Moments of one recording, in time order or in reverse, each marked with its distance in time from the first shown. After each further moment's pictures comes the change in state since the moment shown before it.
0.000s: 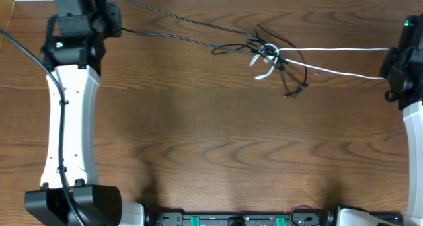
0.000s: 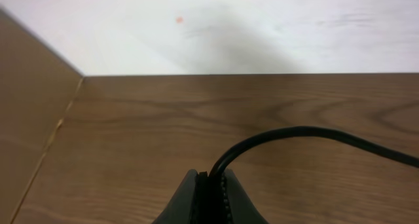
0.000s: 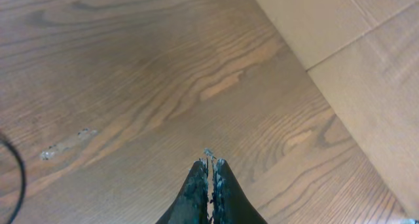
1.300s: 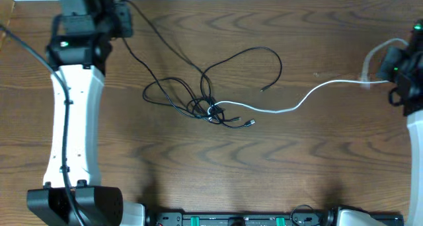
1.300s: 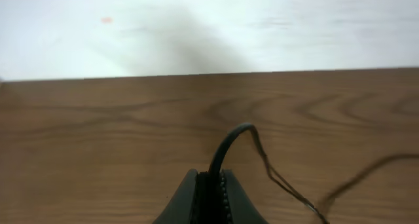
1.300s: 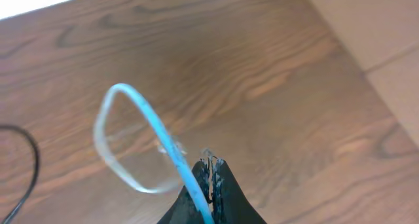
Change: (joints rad) left arm -0.068 0.000 0.000 -0.021 0.149 -0.080; right arm 0.008 -0.030 0.000 -0.002 -0.201 0.014
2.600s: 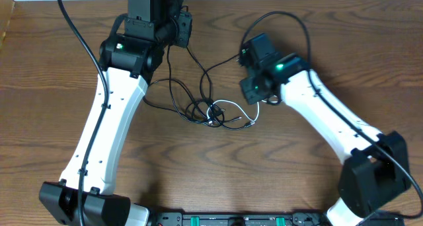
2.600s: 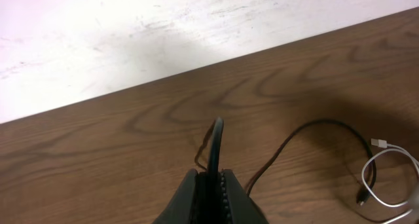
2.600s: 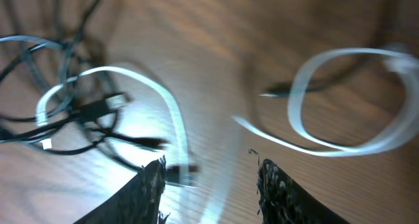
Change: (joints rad) left arm -0.291 0.000 0.000 -0.008 -0.027 0.016; right arm 0.684 0.442 0.000 0.034 -0.286 -0.060
